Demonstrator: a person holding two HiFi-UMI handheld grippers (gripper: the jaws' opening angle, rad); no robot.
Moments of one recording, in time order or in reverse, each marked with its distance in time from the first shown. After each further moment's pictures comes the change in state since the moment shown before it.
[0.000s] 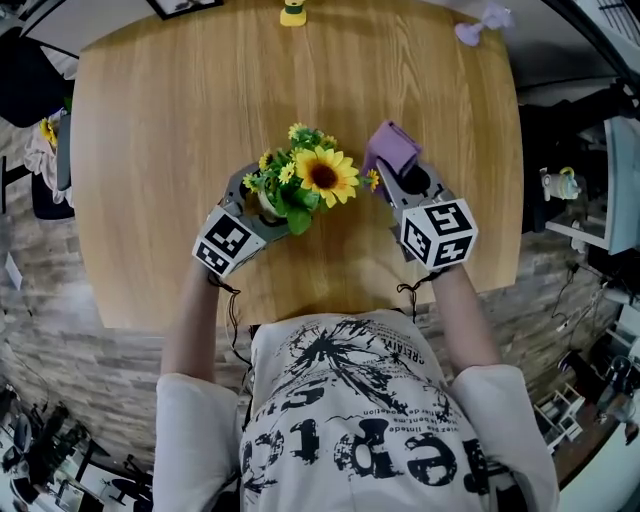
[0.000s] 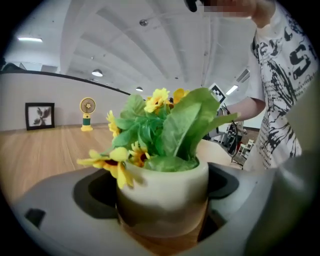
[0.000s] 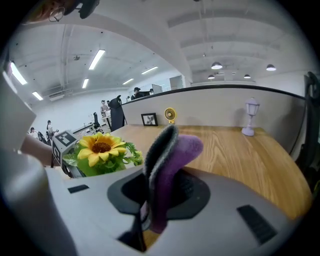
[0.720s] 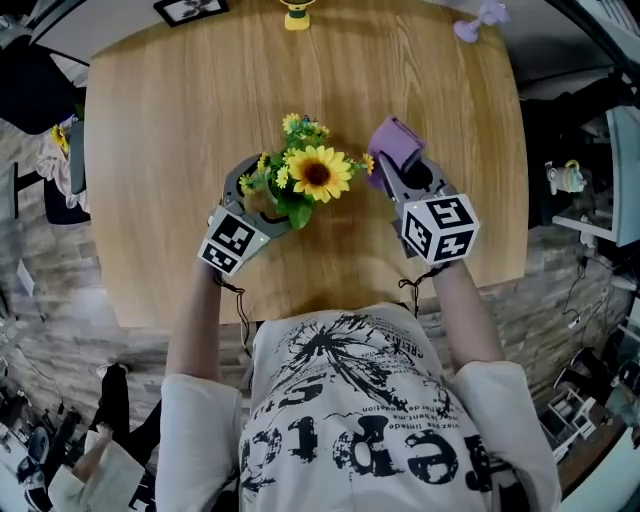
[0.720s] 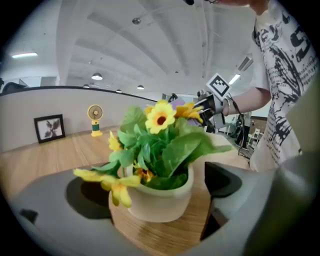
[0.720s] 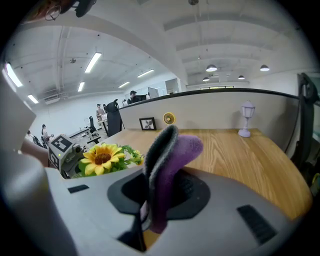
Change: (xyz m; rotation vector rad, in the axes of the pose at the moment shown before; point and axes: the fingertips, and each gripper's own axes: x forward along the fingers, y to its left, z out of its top) left arm -0.015 0.009 0.003 0.078 0.055 0.088; right arm -0.012 0.004 0.012 0.037 -0.039 -0.036
